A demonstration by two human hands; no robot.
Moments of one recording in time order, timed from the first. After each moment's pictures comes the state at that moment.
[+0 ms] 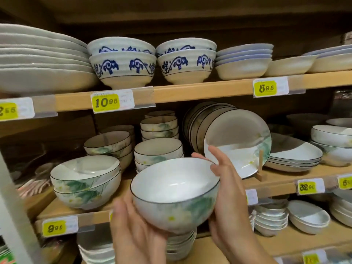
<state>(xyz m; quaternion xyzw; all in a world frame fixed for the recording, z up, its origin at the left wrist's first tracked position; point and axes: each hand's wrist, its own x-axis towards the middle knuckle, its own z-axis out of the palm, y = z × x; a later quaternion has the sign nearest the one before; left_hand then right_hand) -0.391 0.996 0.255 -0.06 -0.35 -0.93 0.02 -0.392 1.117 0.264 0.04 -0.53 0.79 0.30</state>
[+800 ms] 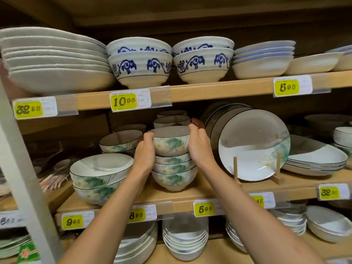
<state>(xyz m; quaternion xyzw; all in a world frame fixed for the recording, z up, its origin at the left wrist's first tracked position) -0.566 0.975 0.293 -0.12 -0.73 -0.66 0.14 -0.544 1.121 0.295 0.00 -0.72 0.62 0.30</state>
